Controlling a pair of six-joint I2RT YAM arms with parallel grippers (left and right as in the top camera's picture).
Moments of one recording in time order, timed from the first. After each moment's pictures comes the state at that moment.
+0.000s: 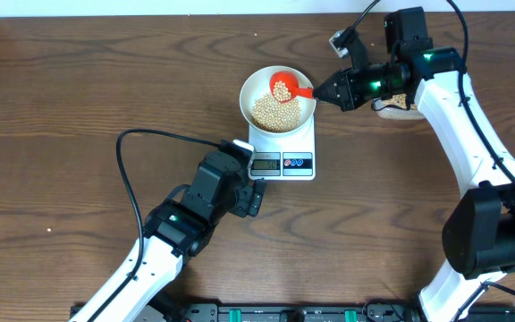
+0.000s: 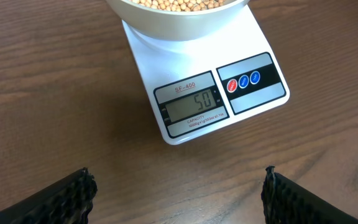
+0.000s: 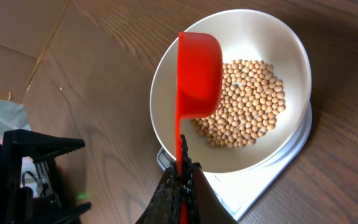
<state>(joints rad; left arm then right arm) -0.55 1.10 0.67 -0.40 -0.04 -0.15 0.17 1.89 1.65 -0.84 -0.82 -0.16</state>
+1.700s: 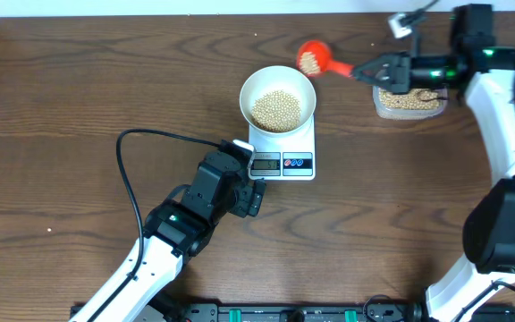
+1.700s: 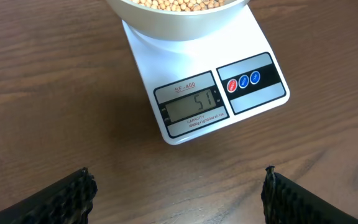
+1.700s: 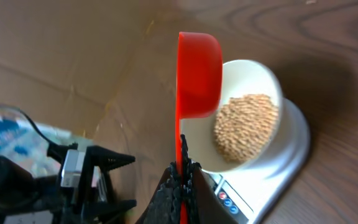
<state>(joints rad) -0.55 1.10 0.67 -0.40 -0.04 -0.15 -0.10 1.89 1.65 -0.84 -1.18 -0.16</state>
